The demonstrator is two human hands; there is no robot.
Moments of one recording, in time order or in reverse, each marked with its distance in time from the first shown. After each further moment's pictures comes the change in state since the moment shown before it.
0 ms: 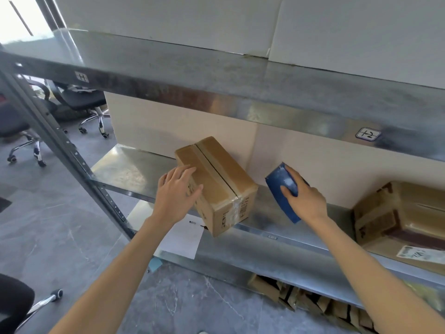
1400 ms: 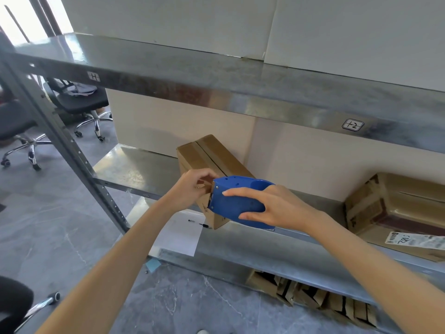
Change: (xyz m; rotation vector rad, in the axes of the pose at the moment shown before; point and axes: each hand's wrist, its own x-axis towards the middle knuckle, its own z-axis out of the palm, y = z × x) left_hand -0.003 0.027 -0.030 -0.621 -0.351 0.174; right_hand -0.076 -0.094 -0.054 -0.132 -0.252 -0.826
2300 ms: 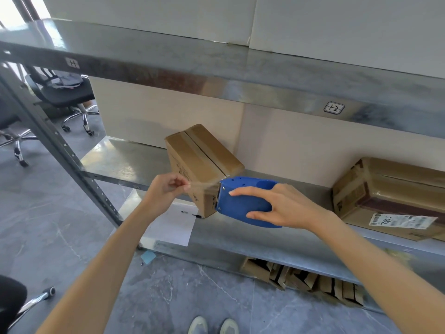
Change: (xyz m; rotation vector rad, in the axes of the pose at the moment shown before) left_hand -0.045 -0.016 0.004 -0.102 0.182 -0.208; right_hand -0.049 0.010 0.002 0.001 -0.006 0.066
